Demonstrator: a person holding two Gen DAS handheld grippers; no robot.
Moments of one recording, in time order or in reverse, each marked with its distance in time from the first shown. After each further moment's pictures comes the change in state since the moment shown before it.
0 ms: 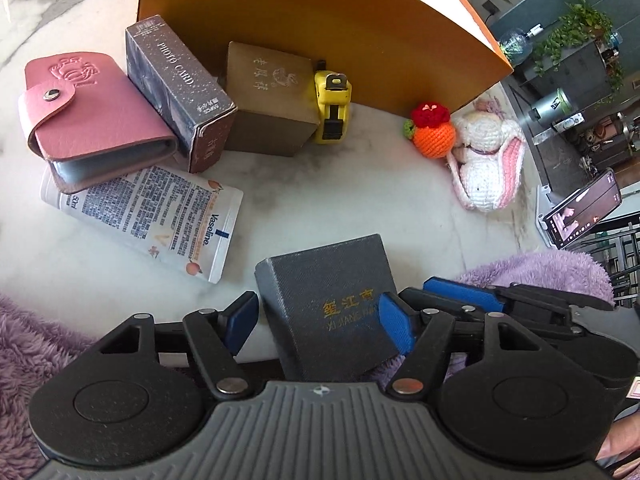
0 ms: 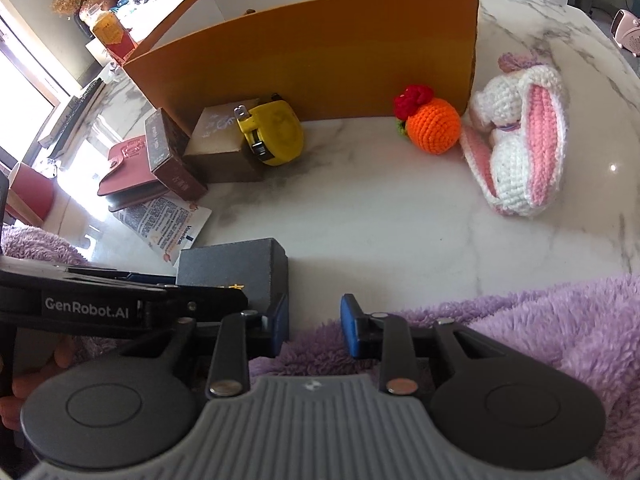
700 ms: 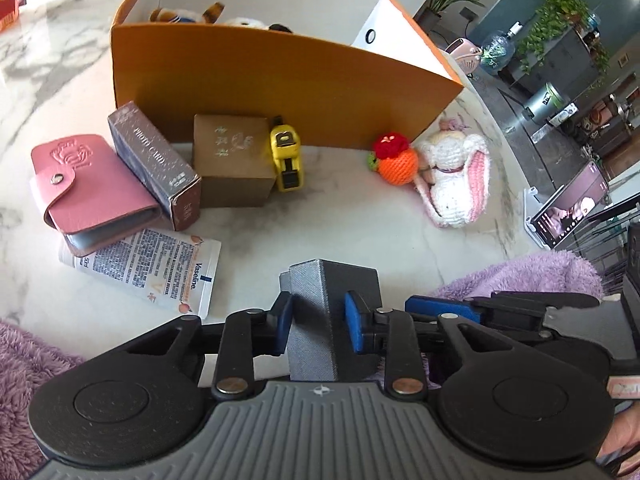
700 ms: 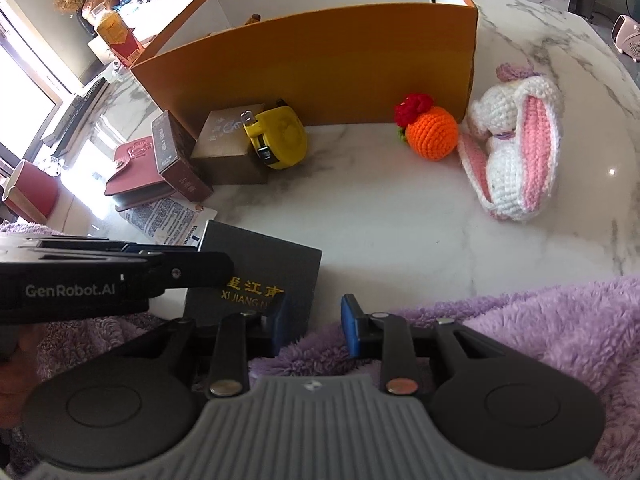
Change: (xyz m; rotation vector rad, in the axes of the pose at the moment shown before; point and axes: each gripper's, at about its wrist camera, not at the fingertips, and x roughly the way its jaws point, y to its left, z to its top) left arm -0.027 -0.040 0.002 0.127 -0.100 0.064; right arm -0.014 0.002 0.001 -0.013 -0.009 -0.007
